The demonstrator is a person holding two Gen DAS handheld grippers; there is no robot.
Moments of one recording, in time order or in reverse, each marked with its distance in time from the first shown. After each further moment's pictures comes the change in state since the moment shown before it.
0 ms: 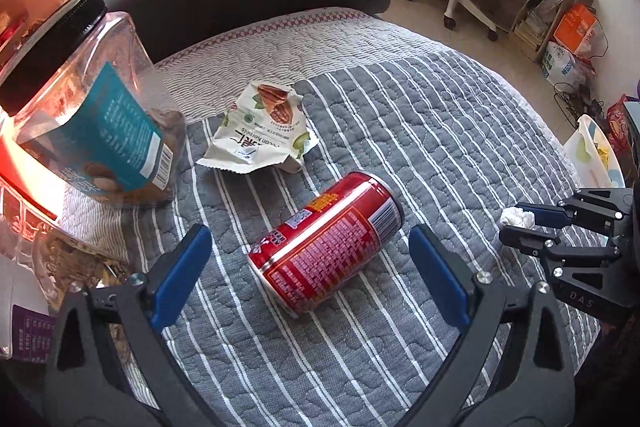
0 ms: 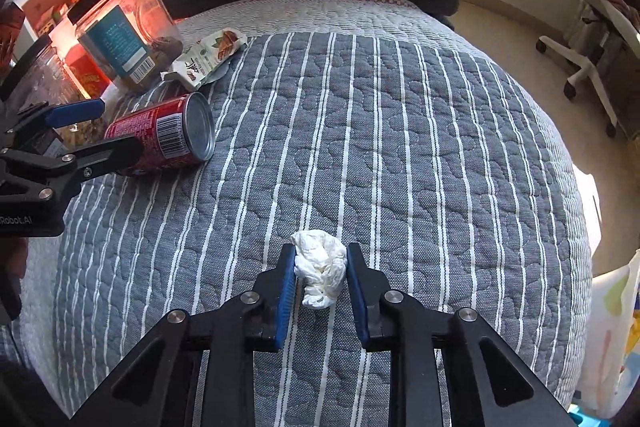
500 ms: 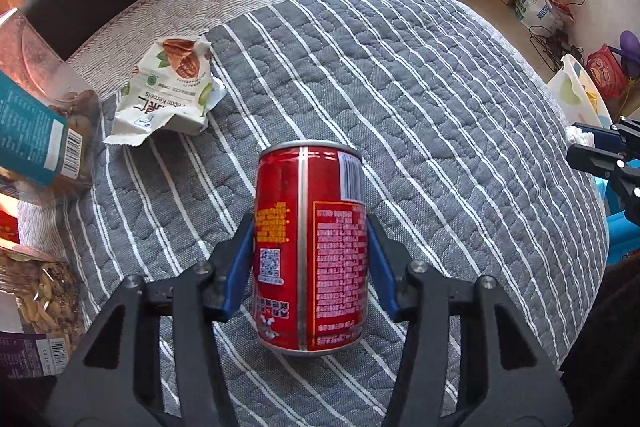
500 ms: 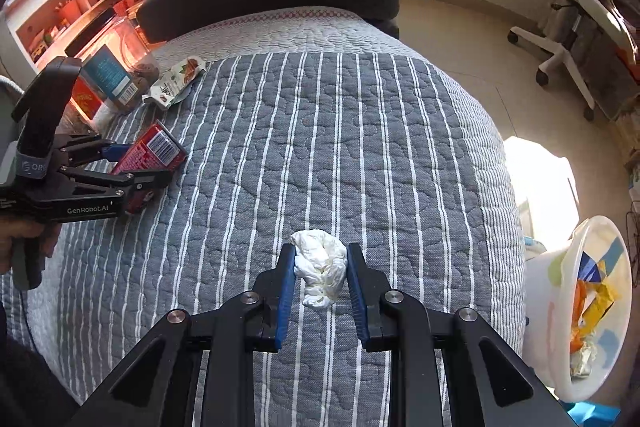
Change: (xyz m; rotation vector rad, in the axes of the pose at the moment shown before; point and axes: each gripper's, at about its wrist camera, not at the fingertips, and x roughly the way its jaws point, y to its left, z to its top) left arm 0.030 -0.043 -0.011 0.123 0.196 -0.075; right arm -0.066 -0.052 -0.030 0.054 -0.021 -0.029
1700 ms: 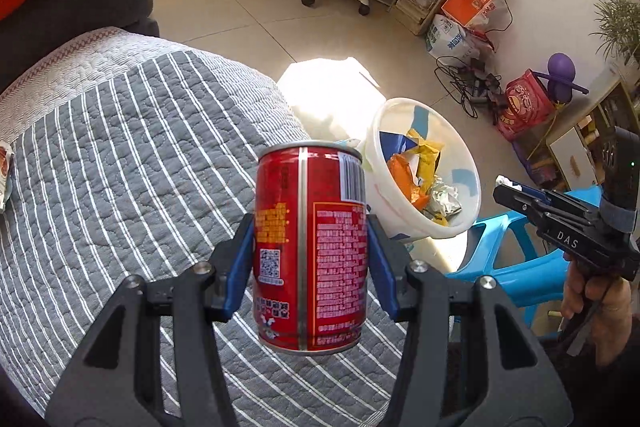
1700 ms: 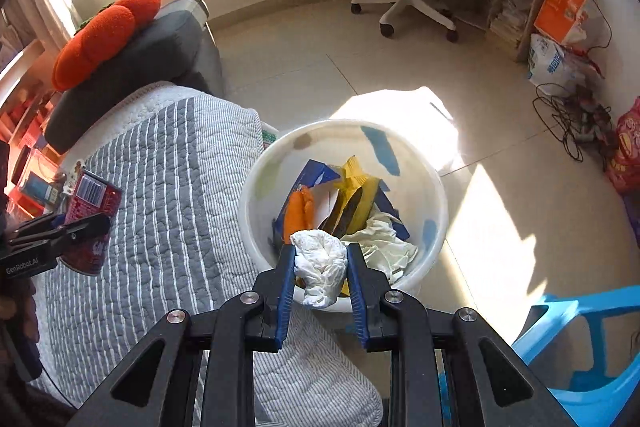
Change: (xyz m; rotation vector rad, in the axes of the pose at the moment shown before) left arm -0.048 -0.237 0.065 -0.006 -0.121 -0.289; right arm -0.131 -0.224 -0.114 0.430 -0.082 -0.171
